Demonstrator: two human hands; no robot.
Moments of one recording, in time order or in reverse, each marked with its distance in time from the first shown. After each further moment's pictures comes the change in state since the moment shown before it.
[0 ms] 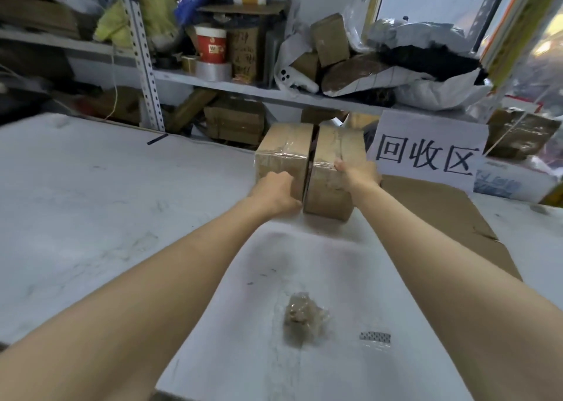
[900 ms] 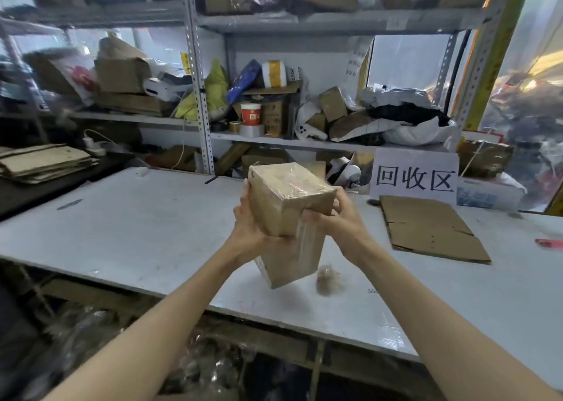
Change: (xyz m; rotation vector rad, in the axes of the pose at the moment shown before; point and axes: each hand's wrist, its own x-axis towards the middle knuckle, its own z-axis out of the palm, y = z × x) left_hand -0.228 -0.036 -0.056 -0.682 0.303 0.055; right_hand -0.268 0.004 -0.079 0.507 -0.623 -0.452
